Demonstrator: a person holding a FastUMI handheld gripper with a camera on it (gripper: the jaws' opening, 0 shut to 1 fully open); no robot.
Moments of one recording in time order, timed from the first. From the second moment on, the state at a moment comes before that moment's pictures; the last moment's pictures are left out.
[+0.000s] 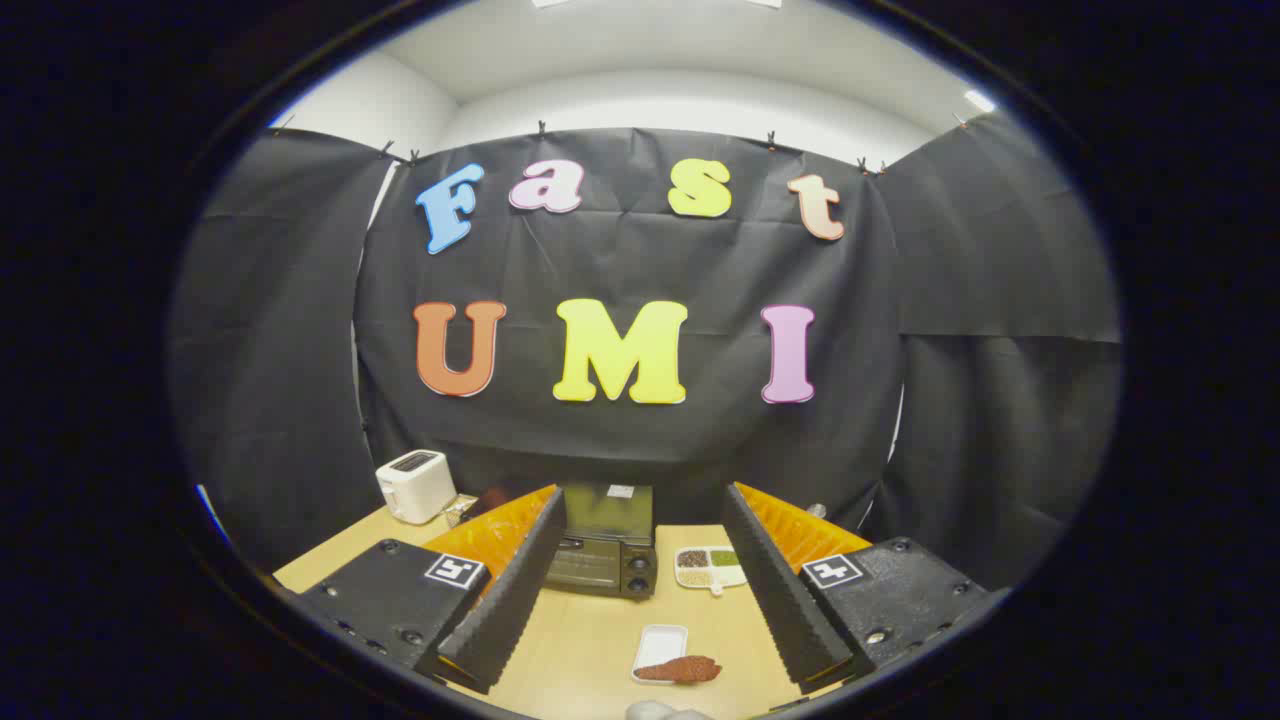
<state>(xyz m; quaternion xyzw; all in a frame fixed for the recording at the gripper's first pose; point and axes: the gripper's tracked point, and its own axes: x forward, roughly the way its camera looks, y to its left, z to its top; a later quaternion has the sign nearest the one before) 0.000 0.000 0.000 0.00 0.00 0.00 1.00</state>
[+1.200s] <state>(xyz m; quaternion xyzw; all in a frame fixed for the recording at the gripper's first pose) 0.090 0.095 -0.037 -0.02 0.02 0.02 1.00</state>
